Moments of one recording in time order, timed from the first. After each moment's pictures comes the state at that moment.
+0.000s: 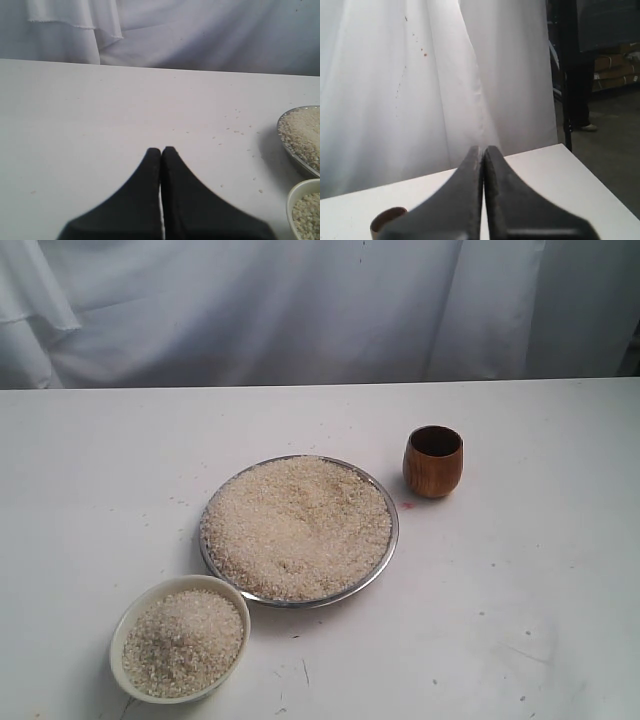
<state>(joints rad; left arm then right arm) 0.03 0.00 0.00 -0.01 0.33 -0.02 0.03 0.26 -0.28 -0.66 0.10 0.80</state>
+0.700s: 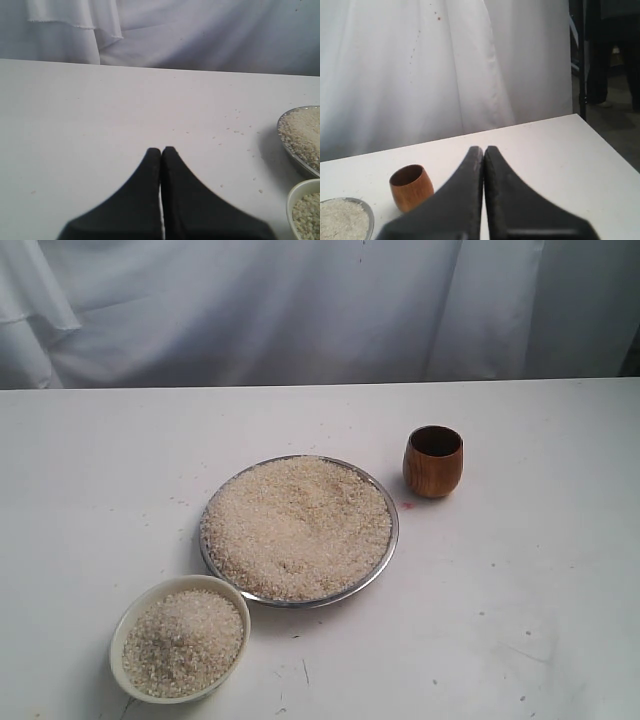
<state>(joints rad) 0.03 0.00 0.00 -0.01 0.33 -0.02 0.03 0.18 -0.25 0.07 0.24 0.08</state>
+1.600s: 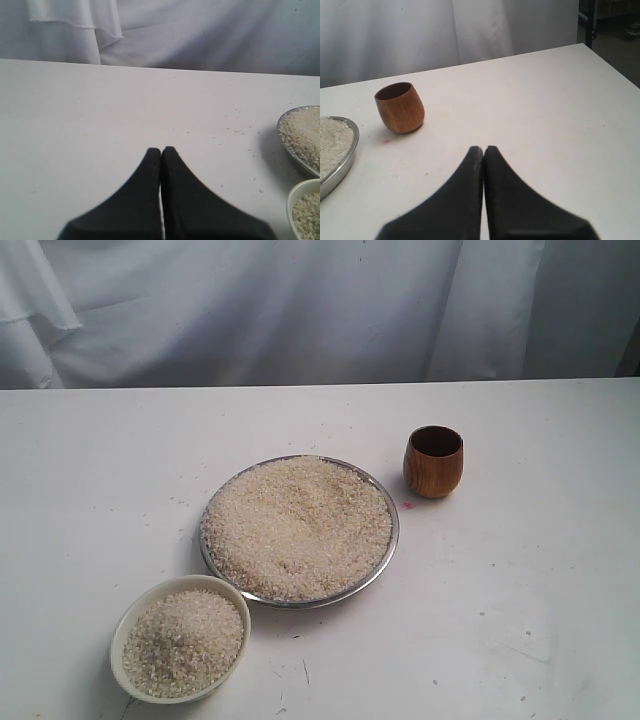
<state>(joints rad) 0.03 0.00 0.00 -0.01 0.33 -0.02 0.03 0.01 0.00 0.15 0.34 -0.02</state>
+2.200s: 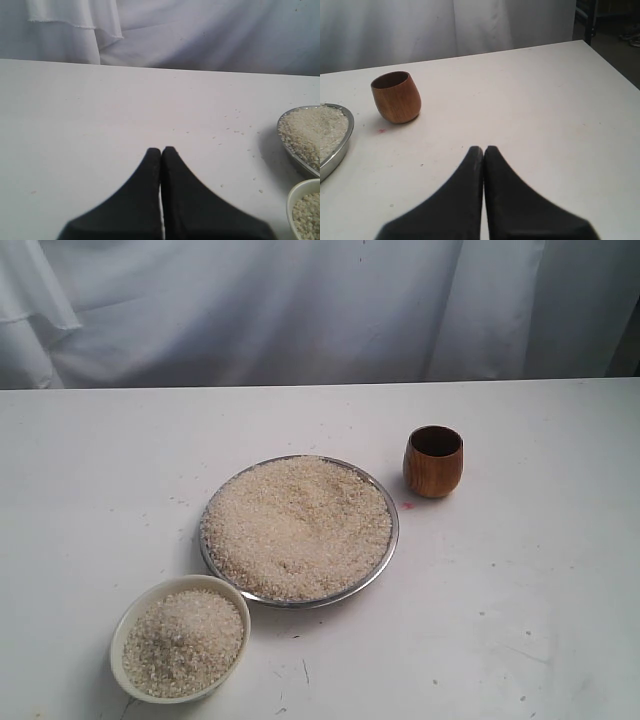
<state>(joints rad) 0.03 0.00 0.00 -0.01 0.33 -0.02 0.04 0.01 0.00 0.12 0.36 -0.03</state>
